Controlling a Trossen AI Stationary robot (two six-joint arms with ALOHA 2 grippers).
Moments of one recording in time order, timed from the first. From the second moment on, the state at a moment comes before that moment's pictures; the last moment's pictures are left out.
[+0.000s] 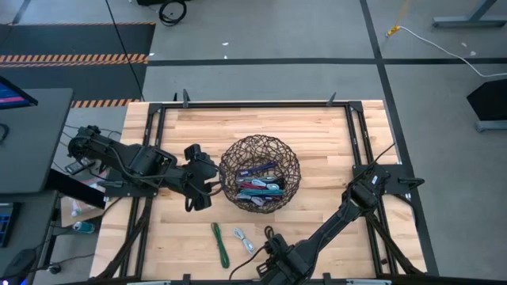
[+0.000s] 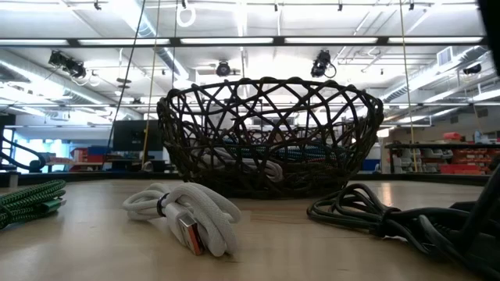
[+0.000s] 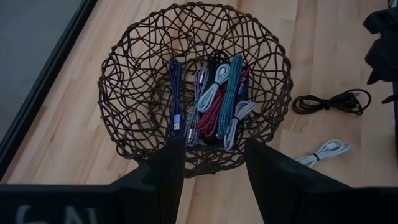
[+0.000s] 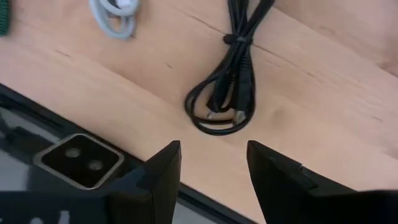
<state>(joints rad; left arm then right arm) -0.41 1.38 1.53 -1.10 -0.49 -0.48 0.70 2.37 2.12 -1.19 0.11 1.80</state>
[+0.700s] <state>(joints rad) -0.41 1.38 1.53 -1.09 -0.49 -0.49 0.66 2.37 2.01 -1.05 0.10 1.67</state>
